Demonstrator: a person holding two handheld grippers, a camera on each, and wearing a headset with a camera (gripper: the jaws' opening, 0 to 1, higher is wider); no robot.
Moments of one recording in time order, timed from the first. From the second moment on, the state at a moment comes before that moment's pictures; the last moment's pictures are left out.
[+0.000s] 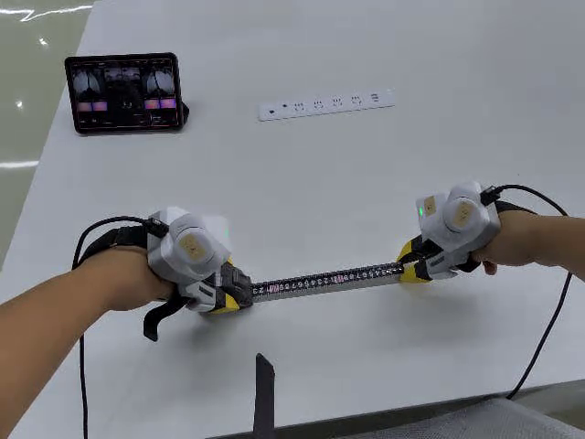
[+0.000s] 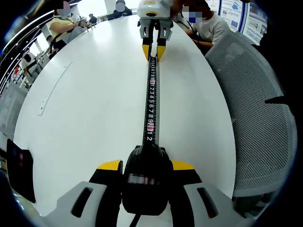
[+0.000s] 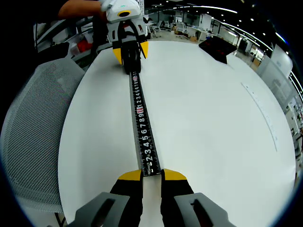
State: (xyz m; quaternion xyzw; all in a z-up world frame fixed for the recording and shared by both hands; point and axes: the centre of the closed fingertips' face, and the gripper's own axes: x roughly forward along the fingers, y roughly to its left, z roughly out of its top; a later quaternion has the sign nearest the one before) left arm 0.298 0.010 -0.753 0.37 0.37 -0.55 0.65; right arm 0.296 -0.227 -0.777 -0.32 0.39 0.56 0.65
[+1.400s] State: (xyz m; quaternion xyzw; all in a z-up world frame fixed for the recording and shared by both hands) left arm 0.300 0.009 -0.751 0.38 0.37 -0.56 0.64; right arm 0.295 -0.232 -0.776 -0.36 0.39 0.57 0.63
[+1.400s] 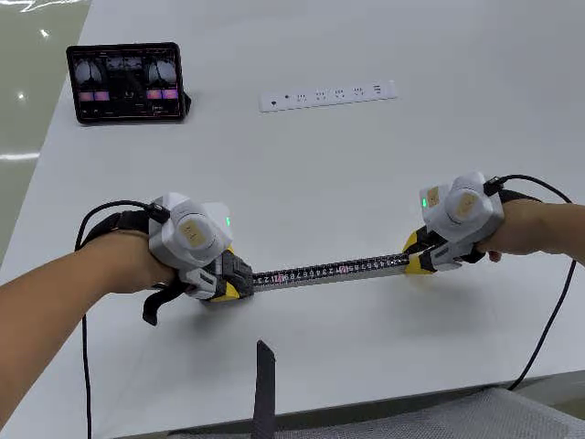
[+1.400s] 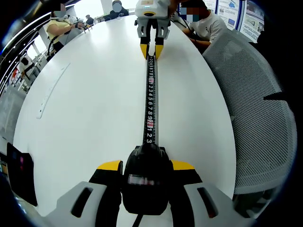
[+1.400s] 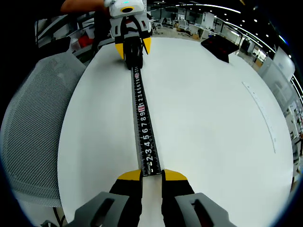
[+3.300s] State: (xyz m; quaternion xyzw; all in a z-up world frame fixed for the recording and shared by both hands) left arm 0.308 0.063 -0.720 0.28 0.39 -0.49 0.73; right arm 0.292 -0.260 -0.742 -0.32 0.35 0.50 0.72
